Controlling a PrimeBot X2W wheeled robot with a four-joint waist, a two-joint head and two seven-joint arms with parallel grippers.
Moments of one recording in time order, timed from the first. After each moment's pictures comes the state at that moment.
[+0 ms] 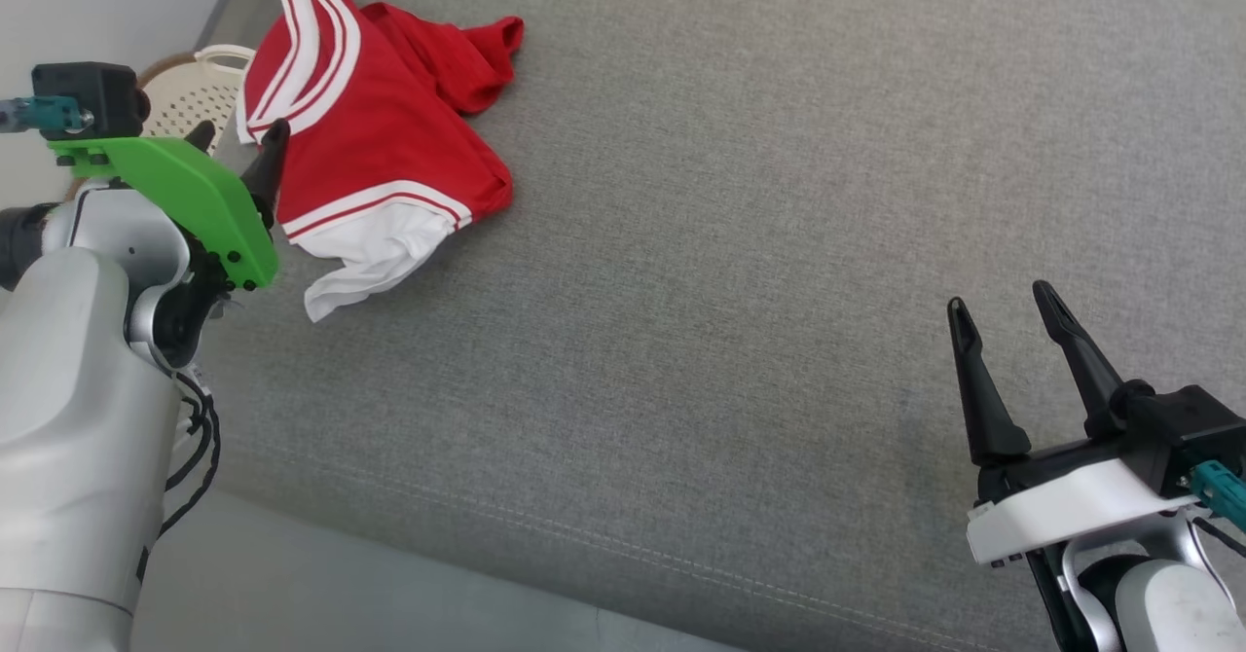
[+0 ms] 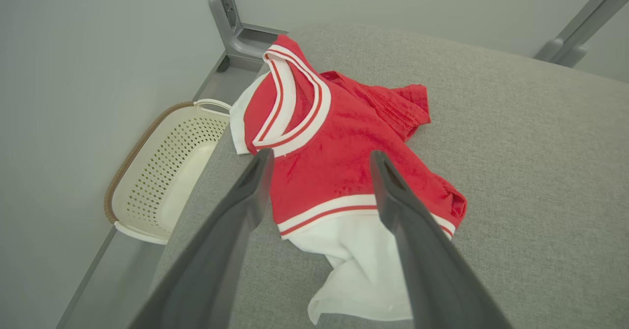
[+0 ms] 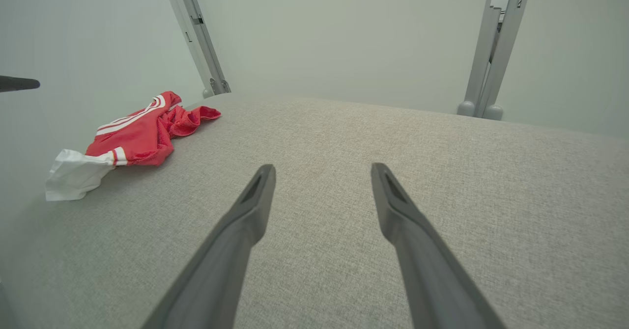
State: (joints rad) left arm -0.83 0.36 -0.33 0.69 -0.64 -0.11 0.26; right arm 0.01 -0.11 0.05 -0.22 0.14 0.13 -0.03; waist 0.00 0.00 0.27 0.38
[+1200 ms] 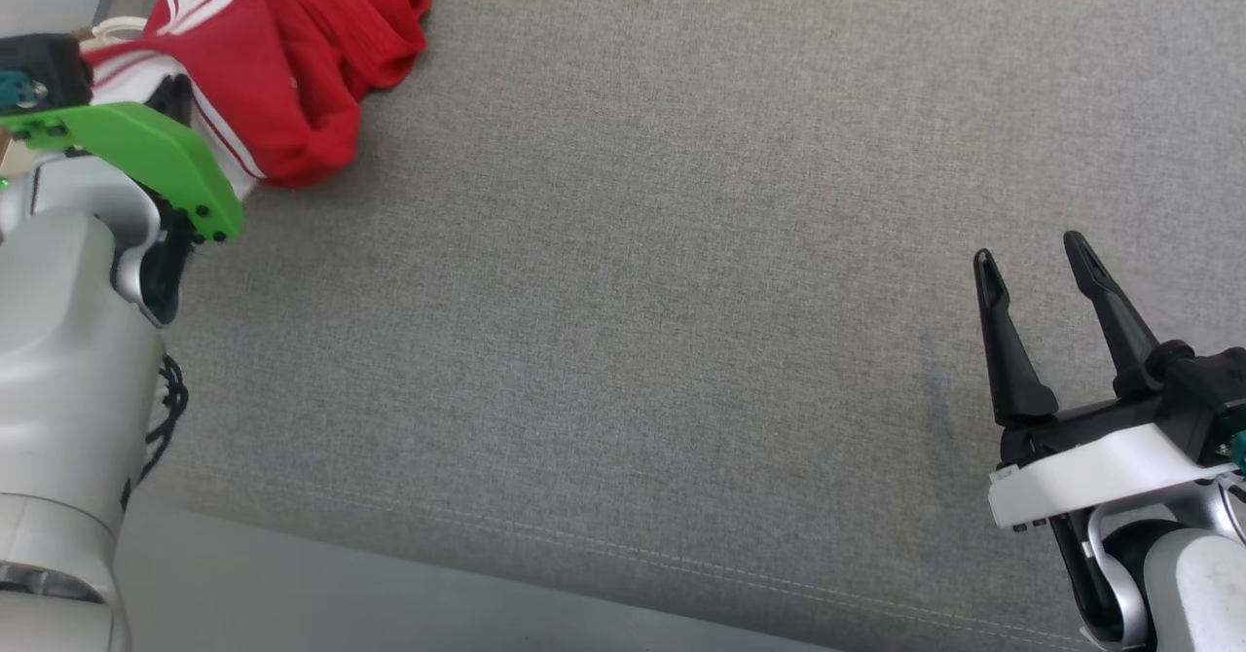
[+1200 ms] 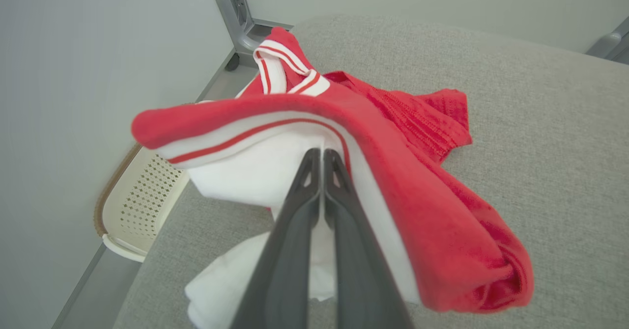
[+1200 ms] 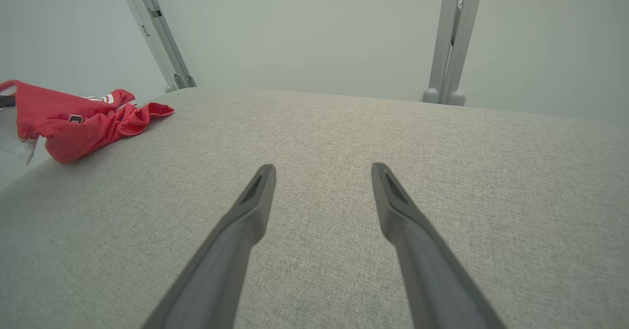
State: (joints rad) left arm -1.05 0.31 -0.48 1.14 -0.73 -0.09 -0.01; right arm -0.05 -0.14 0.02 -0.27 0.15 0.13 0.01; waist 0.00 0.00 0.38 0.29
